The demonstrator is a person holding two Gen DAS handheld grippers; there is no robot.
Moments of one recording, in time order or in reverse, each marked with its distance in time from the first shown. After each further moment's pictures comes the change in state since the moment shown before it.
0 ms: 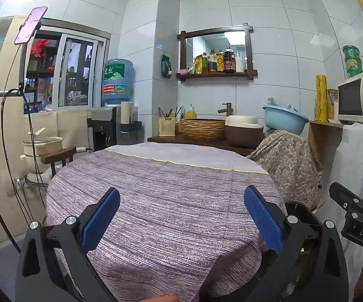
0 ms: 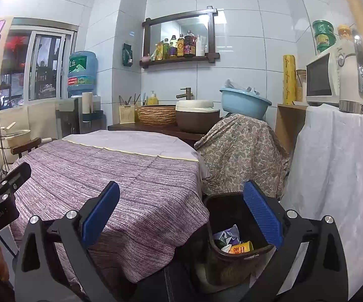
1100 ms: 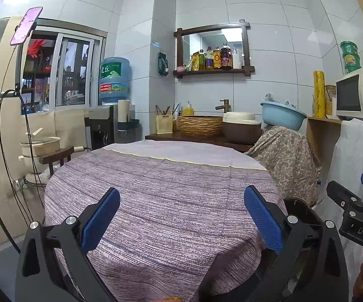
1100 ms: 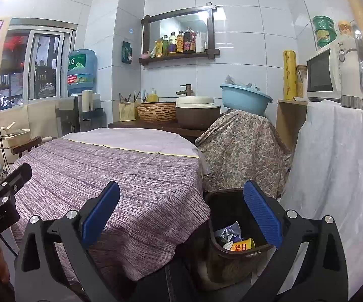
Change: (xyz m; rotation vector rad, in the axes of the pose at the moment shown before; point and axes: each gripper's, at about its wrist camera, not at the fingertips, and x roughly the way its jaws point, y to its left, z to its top) left arm 0.002 -0.002 -0.002 0.010 0.014 -0.008; right arm 0.004 -0.003 -0.001 0.011 0.019 0.003
